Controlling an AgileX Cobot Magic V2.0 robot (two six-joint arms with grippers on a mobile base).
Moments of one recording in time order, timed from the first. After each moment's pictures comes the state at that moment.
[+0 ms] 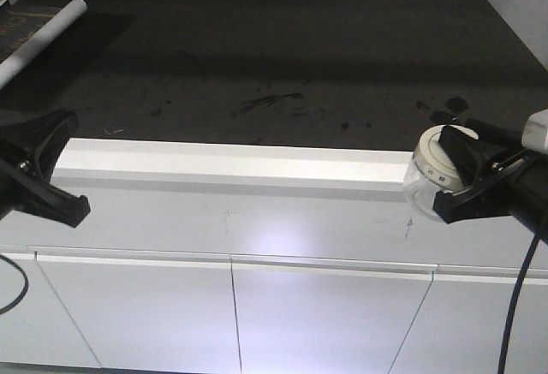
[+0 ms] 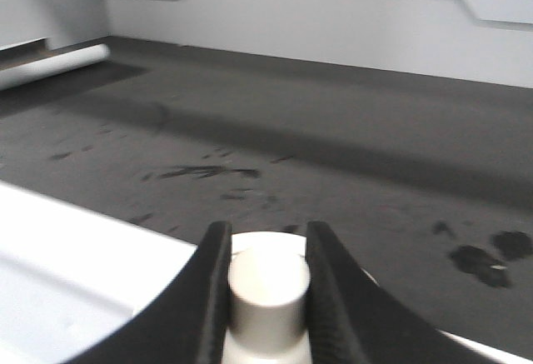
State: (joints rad) left arm -0.13 1.05 -0.48 0.52 -0.54 -0.33; right arm 0.13 1.04 -0.48 -0.63 -0.43 0.49
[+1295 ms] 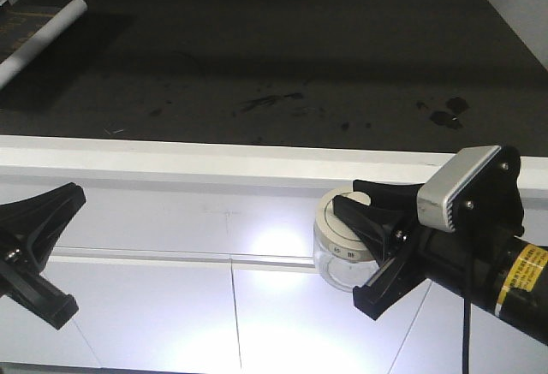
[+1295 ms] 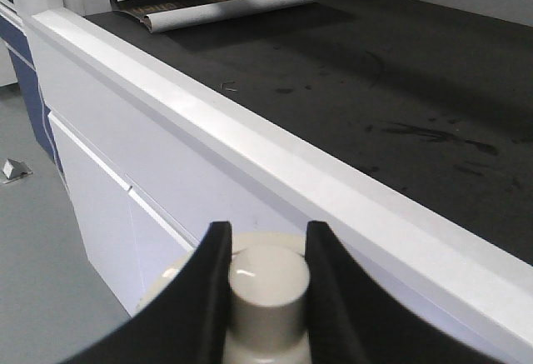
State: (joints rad) left arm -0.13 0.84 -0.28 0.76 -0.57 -0.58; right arm 0.51 1.04 -0.48 -0.75 -0.33 0.60
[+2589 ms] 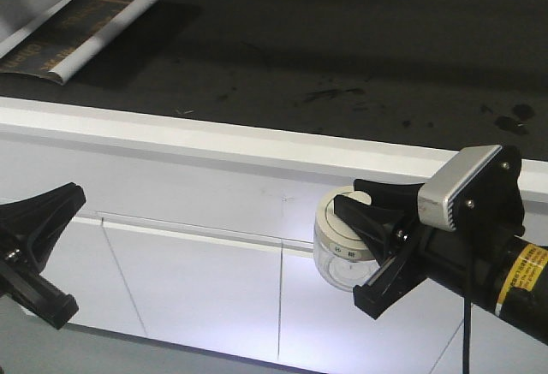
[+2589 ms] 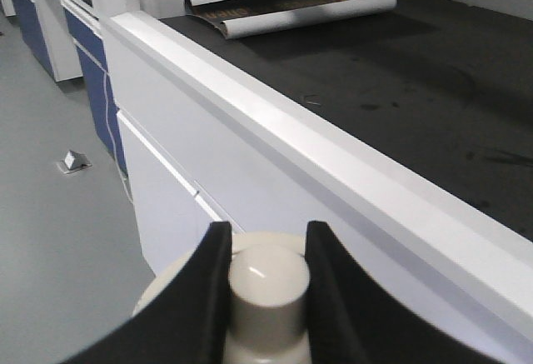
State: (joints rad) left arm -0.13 0.84 -0.28 0.76 -0.57 -0.58; right arm 0.51 1.04 -0.48 -0.75 -0.33 0.60
